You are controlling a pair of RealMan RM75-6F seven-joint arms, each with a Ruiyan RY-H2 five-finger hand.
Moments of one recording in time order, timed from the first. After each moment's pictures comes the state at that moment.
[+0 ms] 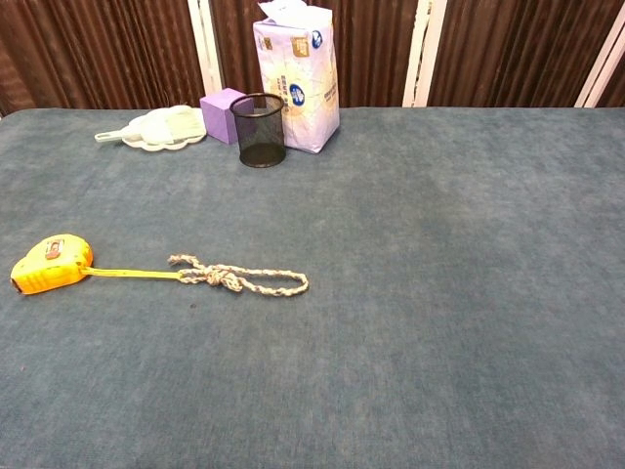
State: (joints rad) left arm -0.06 -1.10 -0.04 -1.62 1.52 1.54 0.08; right arm 0.21 -1.11 -0.01 -1.62 -1.63 1.29 0.07
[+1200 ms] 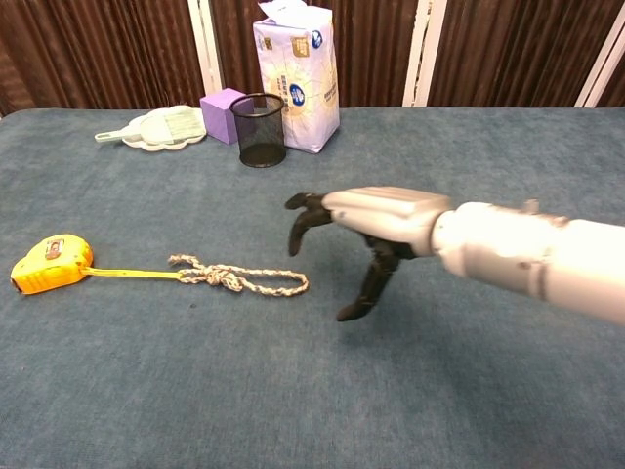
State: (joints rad) left arm -0.02 -1.06 -0.05 -1.64 1.50 1.59 0.05; right arm 0.79 -1.65 0.20 -1.51 -1.27 0.74 -0.27
